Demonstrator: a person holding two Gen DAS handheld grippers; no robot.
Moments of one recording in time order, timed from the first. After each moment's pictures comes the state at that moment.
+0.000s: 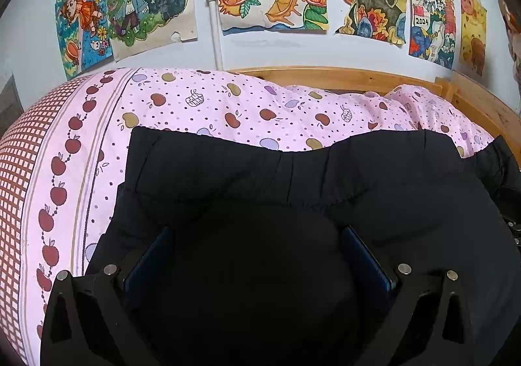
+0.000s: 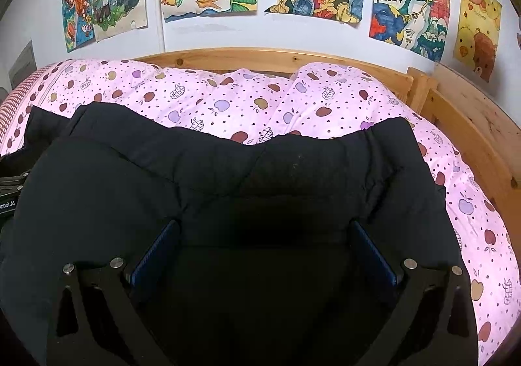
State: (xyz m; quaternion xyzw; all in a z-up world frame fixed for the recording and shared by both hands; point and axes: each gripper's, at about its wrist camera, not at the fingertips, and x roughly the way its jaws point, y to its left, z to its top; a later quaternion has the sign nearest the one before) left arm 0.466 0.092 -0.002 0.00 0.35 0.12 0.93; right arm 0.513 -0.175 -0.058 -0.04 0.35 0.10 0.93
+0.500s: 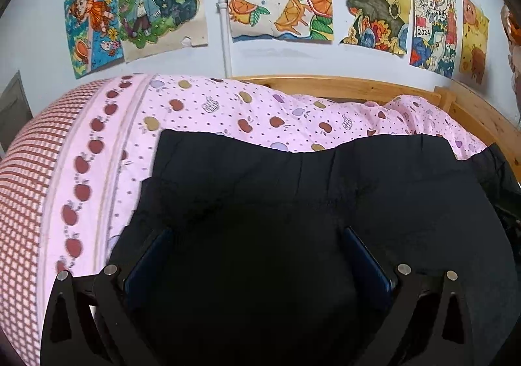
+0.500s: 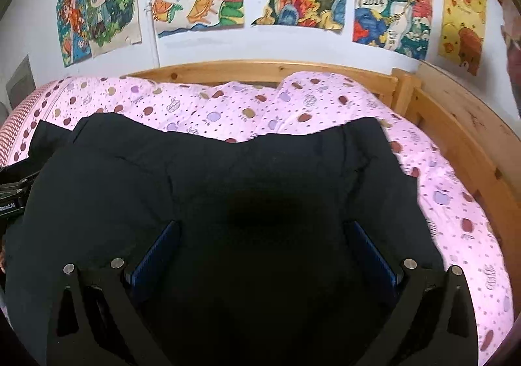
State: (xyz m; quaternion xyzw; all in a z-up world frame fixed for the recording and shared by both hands) left arm 0.443 0.101 0.022 -0.01 0.35 0.12 0.93; right arm 0.490 -0.202 -0.037 -0.02 0.34 0.09 0.94
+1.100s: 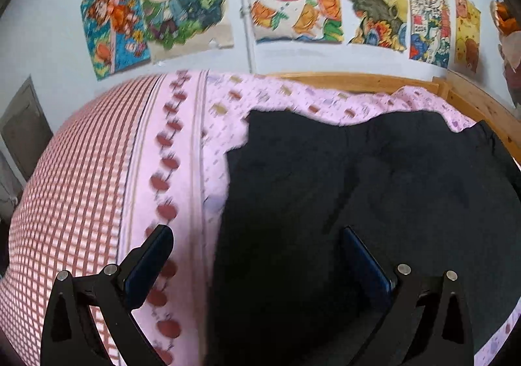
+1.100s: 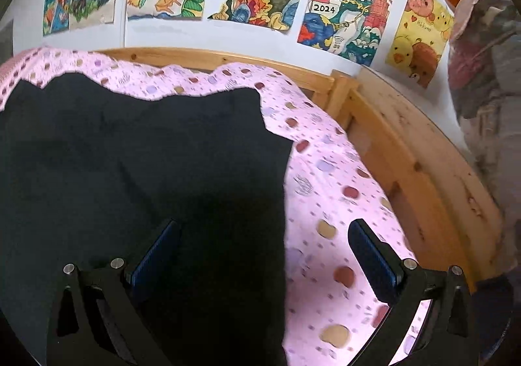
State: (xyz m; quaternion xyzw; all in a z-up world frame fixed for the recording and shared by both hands) left arm 0.370 0.161 0.036 0.01 0.37 0.12 0.92; right arm 0.445 -0.277 -0.037 -0.12 0.34 0.00 0.93
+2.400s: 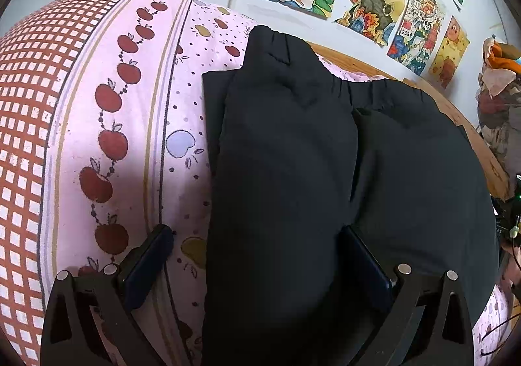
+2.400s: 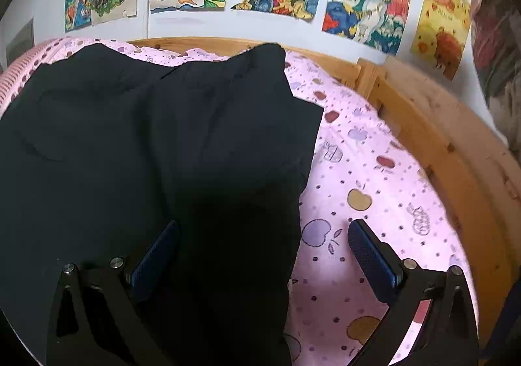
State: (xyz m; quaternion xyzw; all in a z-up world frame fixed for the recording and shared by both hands) left arm 0.387 0.198 -0.031 -0.11 0.41 -0.01 0.91; right arm 0.447 -0.286 -0.077 -0.08 0.35 0.08 0.93
